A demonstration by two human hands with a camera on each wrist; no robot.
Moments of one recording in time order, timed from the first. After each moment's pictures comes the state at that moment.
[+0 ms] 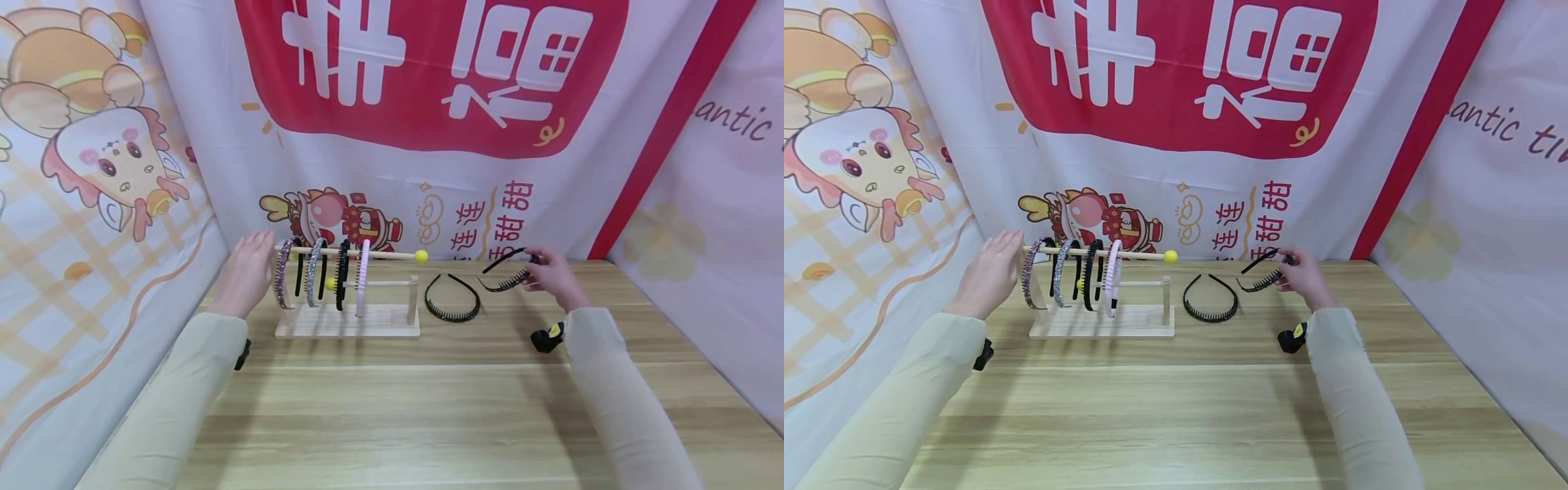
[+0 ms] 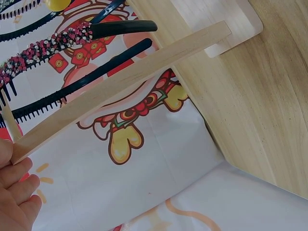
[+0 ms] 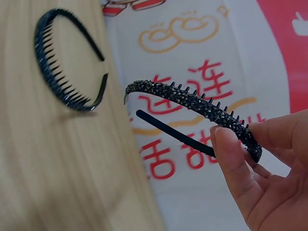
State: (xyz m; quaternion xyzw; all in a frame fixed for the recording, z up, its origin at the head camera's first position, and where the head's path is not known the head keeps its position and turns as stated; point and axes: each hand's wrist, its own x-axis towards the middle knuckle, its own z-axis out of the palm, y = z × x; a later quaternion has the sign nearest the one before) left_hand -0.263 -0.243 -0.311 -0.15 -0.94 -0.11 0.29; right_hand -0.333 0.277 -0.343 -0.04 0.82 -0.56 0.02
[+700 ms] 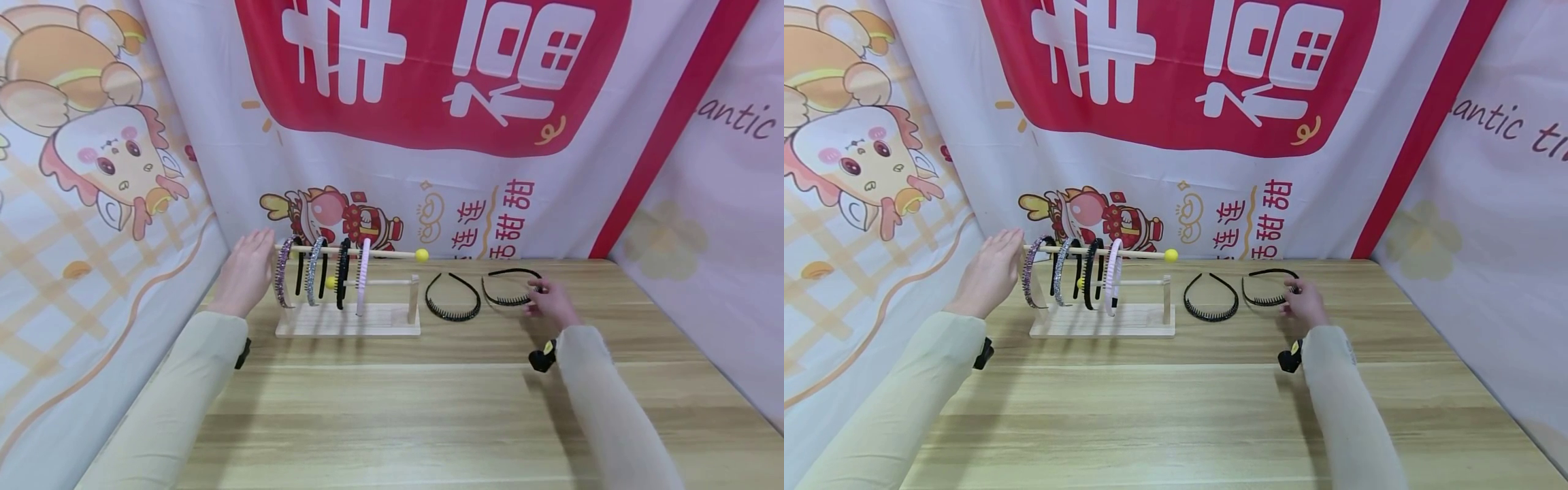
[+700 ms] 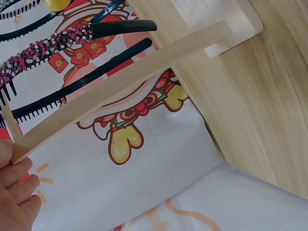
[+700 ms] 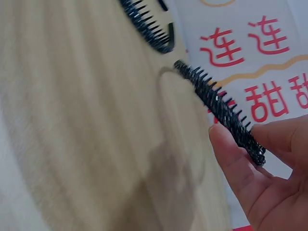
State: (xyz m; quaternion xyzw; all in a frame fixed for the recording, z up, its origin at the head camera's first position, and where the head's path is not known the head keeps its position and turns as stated) left_hand -0.265 -0.244 -0.313 -0.17 -0.93 -0.11 0.32; right_hand -0.331 0.291 -0.407 0.02 0.79 -0.61 0.04
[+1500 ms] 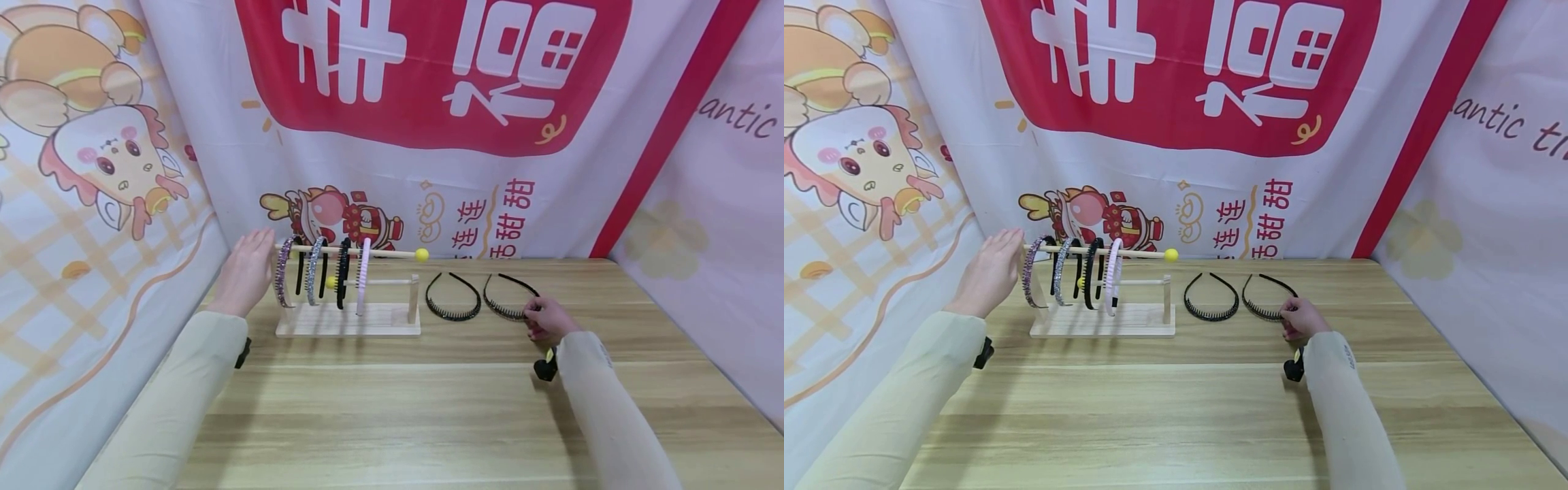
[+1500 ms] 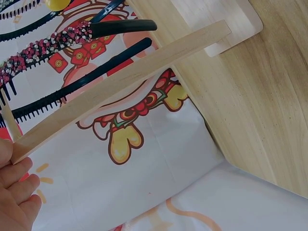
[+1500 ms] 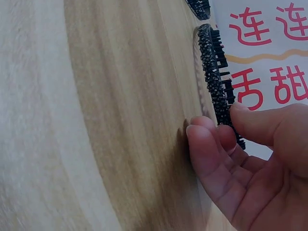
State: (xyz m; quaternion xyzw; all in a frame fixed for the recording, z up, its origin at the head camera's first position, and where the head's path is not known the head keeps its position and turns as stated) left_hand -0.265 -0.243 -0.313 -0.16 -0.93 -0.11 0.30; right_hand -0.328 0.301 -0.436 0.00 0.84 -0.52 0.15
